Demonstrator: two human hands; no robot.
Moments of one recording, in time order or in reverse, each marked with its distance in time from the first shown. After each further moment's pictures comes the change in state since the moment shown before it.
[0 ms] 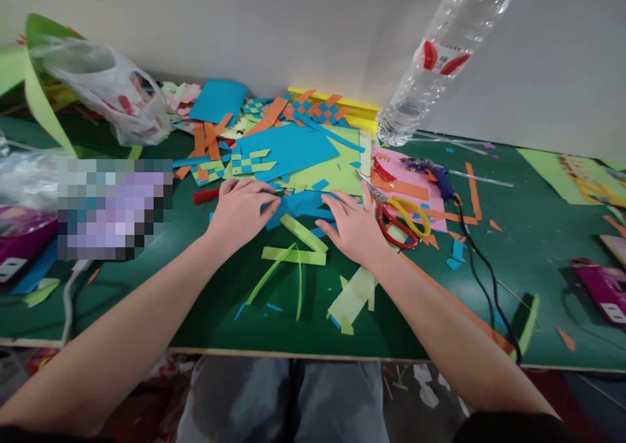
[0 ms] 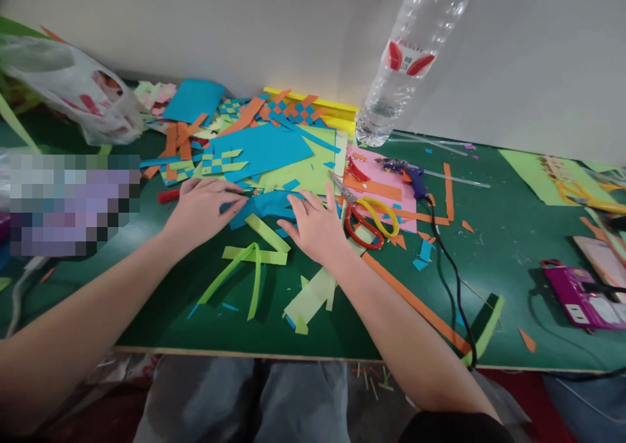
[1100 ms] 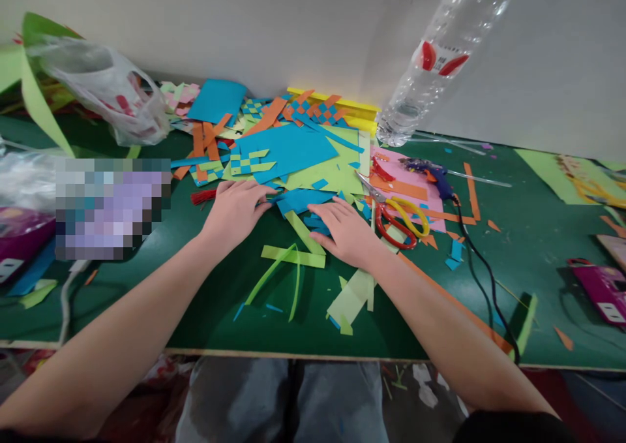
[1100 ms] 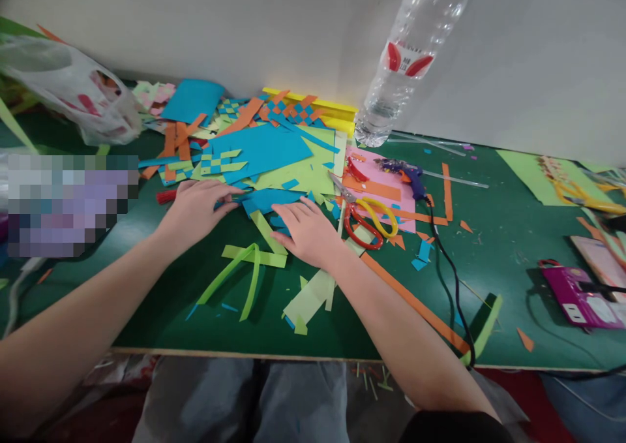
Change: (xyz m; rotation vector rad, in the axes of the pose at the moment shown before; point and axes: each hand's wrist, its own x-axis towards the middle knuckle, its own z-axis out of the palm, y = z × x) left_hand 0.002 -0.005 -0.007 -0.038 -0.088 -0.060; right_hand 0.001 0.000 0.001 0.194 -0.091 -0.158
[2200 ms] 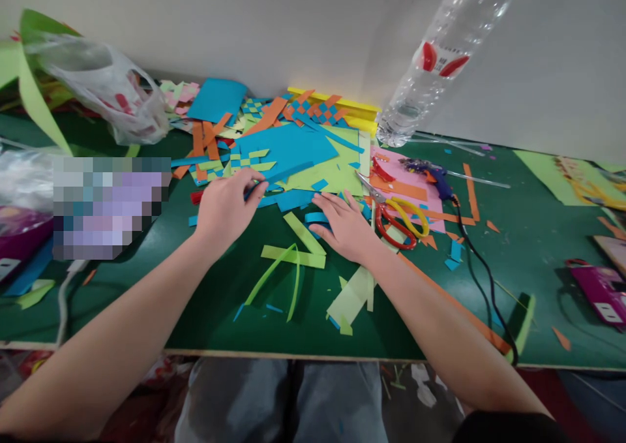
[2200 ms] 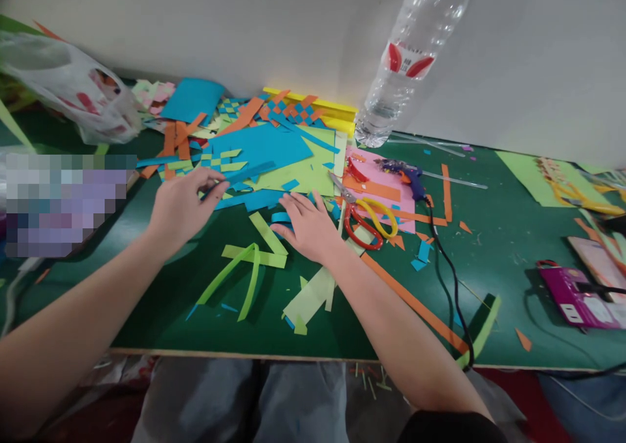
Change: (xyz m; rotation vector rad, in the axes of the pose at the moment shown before) left_hand 0.001 0.008 -0.015 -0.068 0.170 -0.191; right_hand 0.005 0.005 0.007 -0.056 -0.028 0.147
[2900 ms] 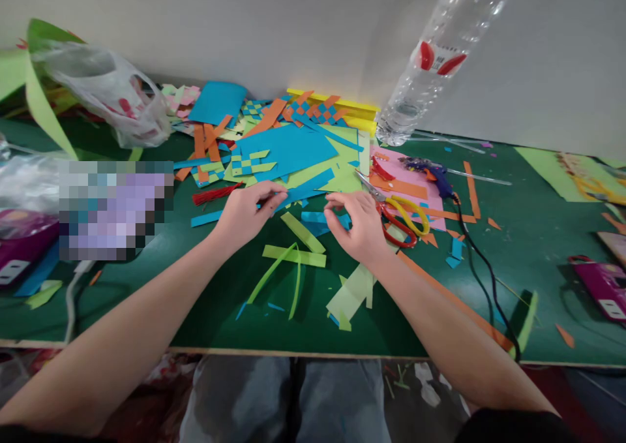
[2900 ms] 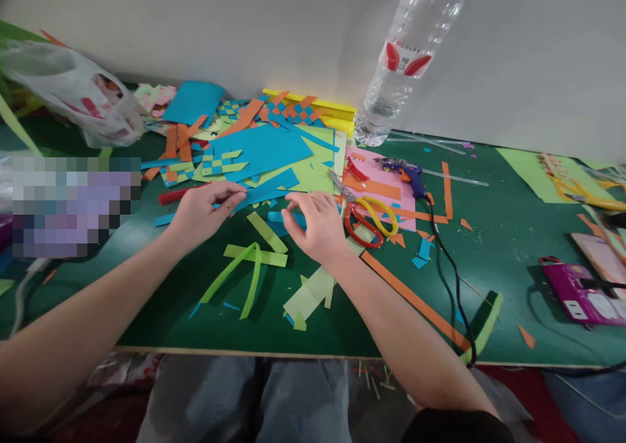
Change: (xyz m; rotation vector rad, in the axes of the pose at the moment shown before) left_hand -0.005 0.013 0.007 -0.374 -0.154 0.055; right_hand -0.008 -0.012 -0.017 0.134 0.369 0.037
